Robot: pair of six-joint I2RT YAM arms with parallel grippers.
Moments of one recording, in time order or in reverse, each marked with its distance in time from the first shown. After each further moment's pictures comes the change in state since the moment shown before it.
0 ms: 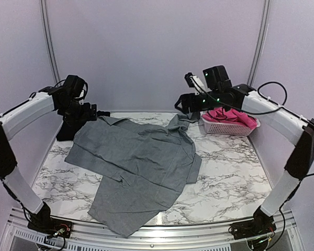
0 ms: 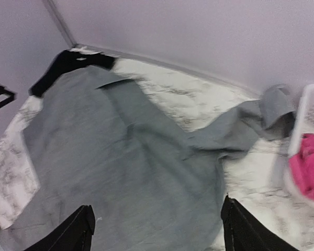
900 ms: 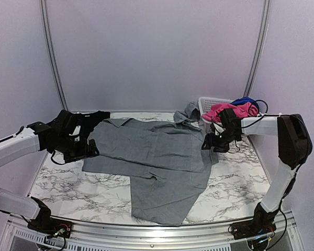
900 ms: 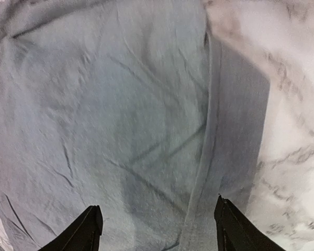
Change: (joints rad) left arm -0.126 -0.476 -0.657 0.093 0.222 -0.241; right arm -0.255 0.045 -0.589 0.113 -0.180 0.177
